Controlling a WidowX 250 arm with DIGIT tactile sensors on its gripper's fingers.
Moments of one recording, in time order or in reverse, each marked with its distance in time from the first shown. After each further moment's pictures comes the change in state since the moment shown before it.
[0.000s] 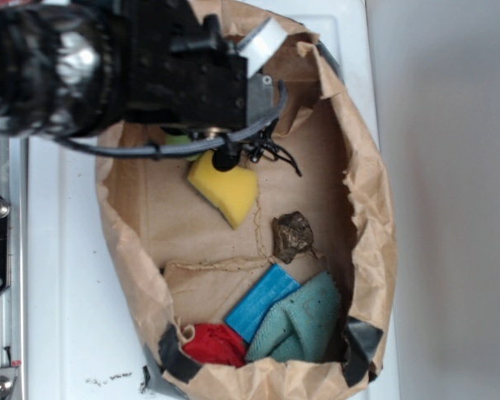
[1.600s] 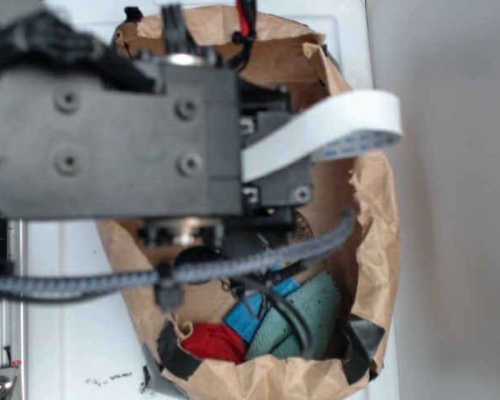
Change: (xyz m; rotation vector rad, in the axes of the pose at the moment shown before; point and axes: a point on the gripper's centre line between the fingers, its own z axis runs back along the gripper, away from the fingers) arm -0.038 -0.057 0.127 -0.234 0.035 -0.698
